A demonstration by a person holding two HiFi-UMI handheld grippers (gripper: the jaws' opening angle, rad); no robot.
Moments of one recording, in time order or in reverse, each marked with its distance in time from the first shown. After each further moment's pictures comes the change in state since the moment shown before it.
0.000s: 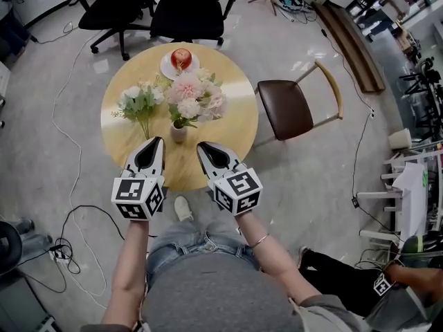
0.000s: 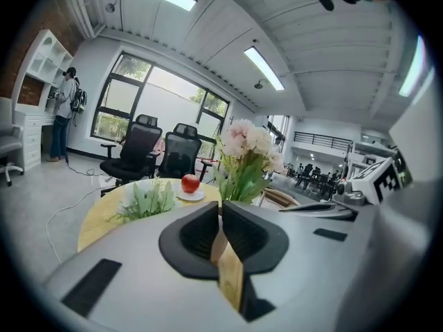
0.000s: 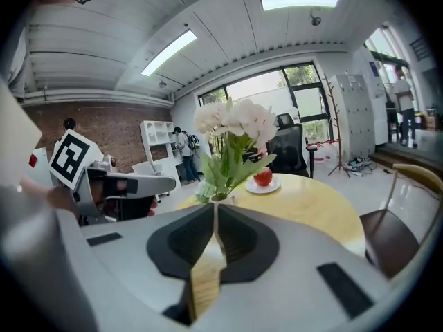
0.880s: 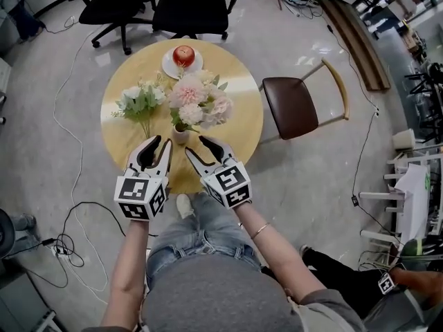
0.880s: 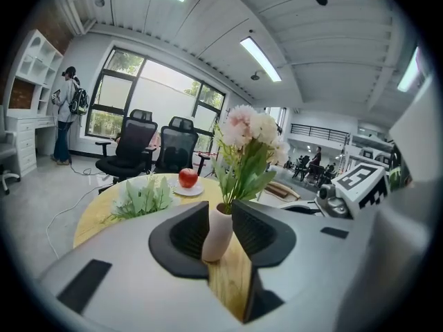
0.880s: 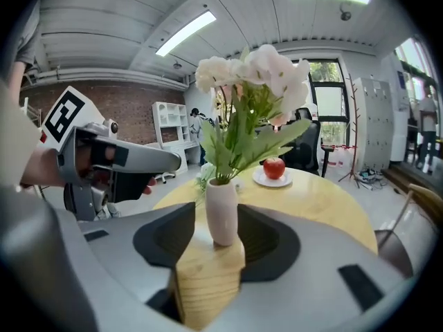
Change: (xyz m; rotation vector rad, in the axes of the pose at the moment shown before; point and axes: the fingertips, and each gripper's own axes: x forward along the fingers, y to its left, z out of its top) left arm 0.022 0.002 -0.009 0.030 0.064 -0.024; right arm 0.045 -0.006 -0.028 -0.143 0.113 0.060
